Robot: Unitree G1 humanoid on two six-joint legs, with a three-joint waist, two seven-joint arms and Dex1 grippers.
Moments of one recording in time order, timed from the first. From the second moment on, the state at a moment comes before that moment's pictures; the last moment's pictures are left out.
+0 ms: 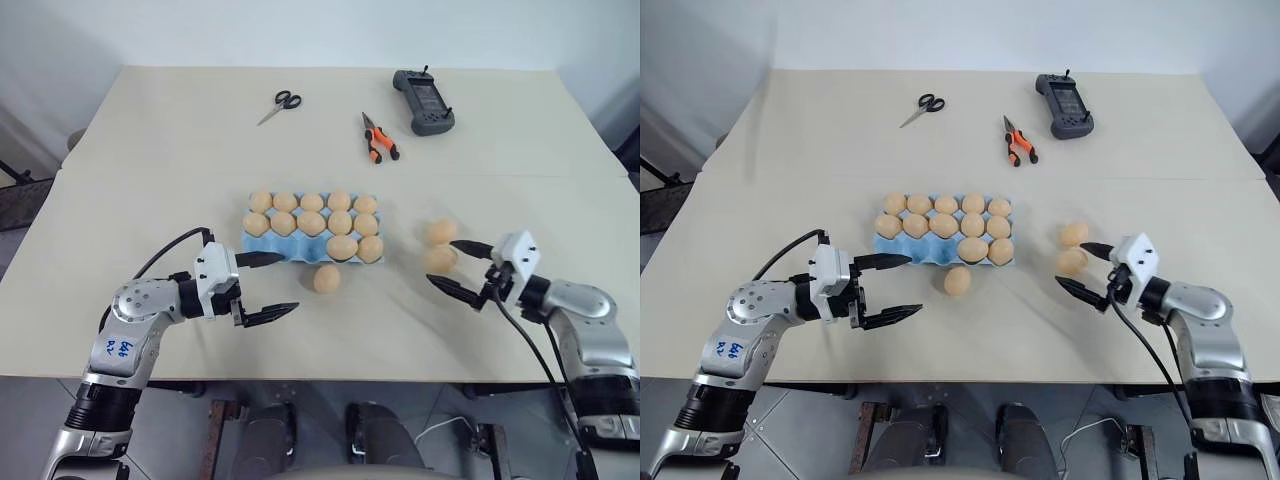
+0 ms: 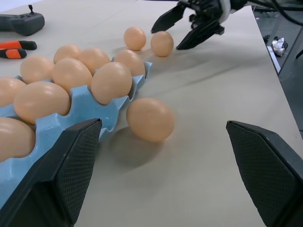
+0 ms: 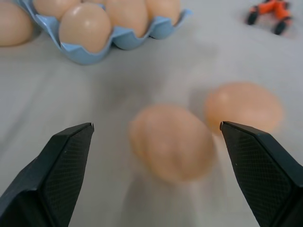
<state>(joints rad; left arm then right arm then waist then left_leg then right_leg) -0.24 0.58 -0.01 -0.10 -0.40 0.12 -1.03 -0.34 -0.67 -0.10 0.33 0.30 0.00 1.06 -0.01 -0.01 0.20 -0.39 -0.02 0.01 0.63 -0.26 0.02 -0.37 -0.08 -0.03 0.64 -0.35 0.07</state>
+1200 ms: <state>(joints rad) 0.07 0.57 0.26 -0.27 -0.41 0.15 -0.76 -0.71 -0.32 0.31 0.09 0.25 0.39 0.96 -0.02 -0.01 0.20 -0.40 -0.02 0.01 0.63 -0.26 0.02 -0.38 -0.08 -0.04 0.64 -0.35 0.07</state>
